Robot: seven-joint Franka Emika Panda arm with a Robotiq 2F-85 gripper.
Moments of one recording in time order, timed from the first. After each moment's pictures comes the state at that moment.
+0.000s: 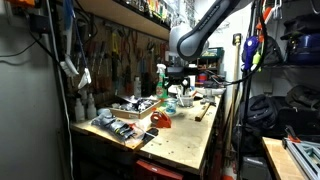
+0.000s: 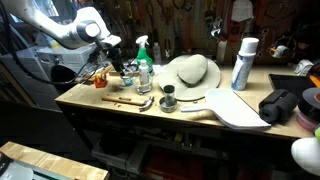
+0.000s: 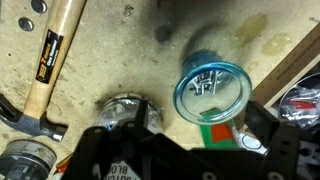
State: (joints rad) arm -0.08 0.15 -0.17 -2.18 -0.28 2.53 1.00
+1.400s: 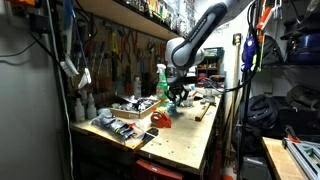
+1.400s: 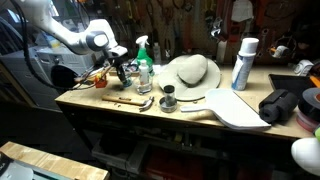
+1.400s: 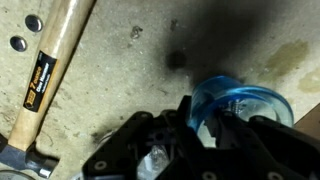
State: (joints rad) arm -0.08 0.29 -0.18 -2.11 -0.16 2.47 0.88
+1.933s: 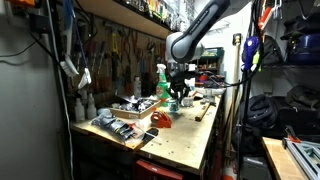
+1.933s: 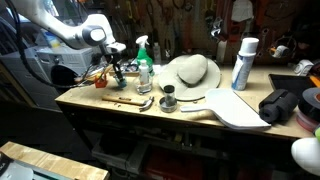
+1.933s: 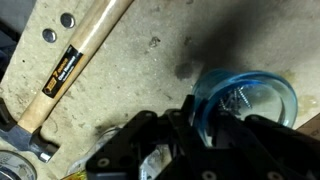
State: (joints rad) arm -0.07 0.23 -0.17 -2.11 -0.13 2.36 0.71
